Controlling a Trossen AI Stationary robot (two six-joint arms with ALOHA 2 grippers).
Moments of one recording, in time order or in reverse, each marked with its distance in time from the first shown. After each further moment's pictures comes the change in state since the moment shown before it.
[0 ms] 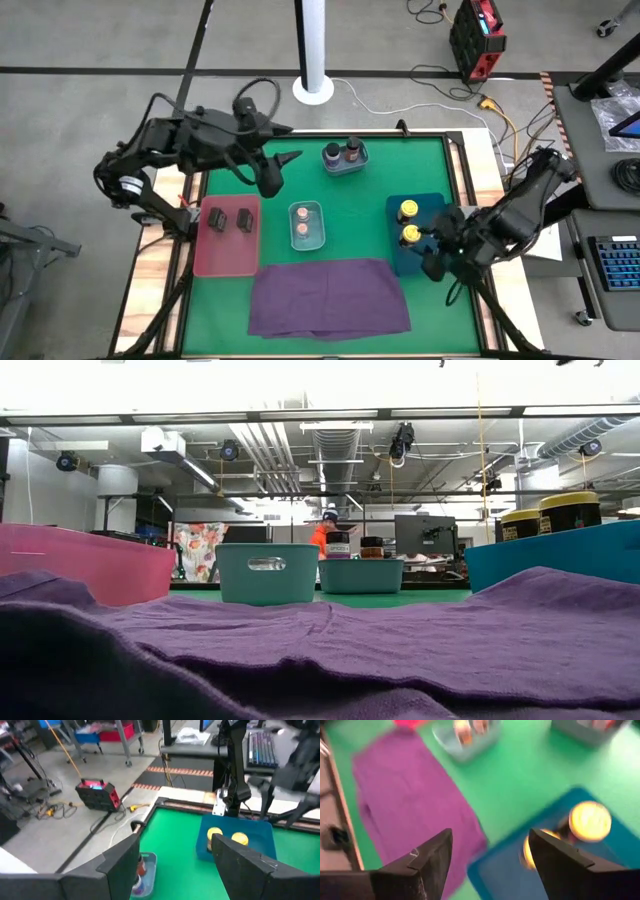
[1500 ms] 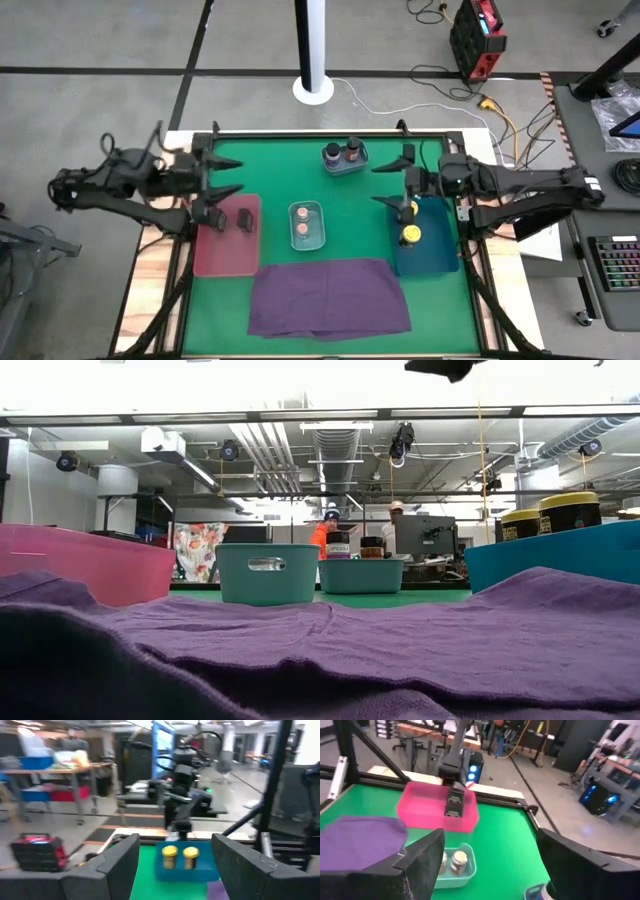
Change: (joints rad) left arm -0.064 -0.838 -1.169 0.738 0.220 0.076; right arm -0.771 -0.231 -0.336 1.085 -0.494 -1.435
